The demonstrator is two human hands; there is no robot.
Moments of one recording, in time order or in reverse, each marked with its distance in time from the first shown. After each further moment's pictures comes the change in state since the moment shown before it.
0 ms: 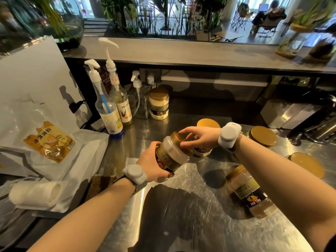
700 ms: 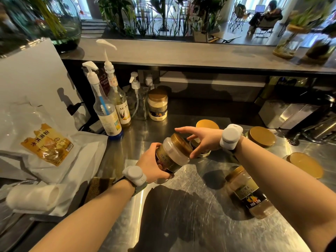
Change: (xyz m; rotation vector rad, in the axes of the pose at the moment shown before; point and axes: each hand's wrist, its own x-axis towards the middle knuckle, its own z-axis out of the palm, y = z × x) left_hand 0.000 0.005 -0.001 -0.003 -0.024 0.011; right_hand 0.002 0.008 -0.002 -0.025 -0.043 -0.081
